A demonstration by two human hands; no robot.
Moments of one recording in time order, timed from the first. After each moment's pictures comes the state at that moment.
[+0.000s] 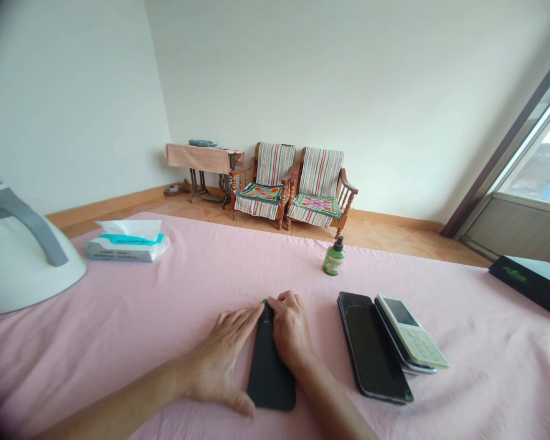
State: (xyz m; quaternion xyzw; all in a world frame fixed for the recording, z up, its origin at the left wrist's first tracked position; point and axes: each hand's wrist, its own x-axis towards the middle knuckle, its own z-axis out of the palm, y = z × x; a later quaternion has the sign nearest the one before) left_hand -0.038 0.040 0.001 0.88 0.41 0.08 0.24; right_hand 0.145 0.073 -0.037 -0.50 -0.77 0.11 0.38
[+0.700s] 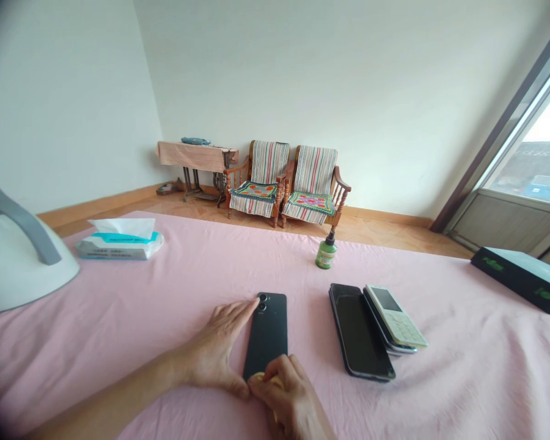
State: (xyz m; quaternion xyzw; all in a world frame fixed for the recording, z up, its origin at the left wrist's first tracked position) left_hand -0.036 0.042 -0.006 0.88 0.42 0.07 0.22; right_hand 0.165 -0.045 -0.047 -0.44 -0.82 0.16 0.33
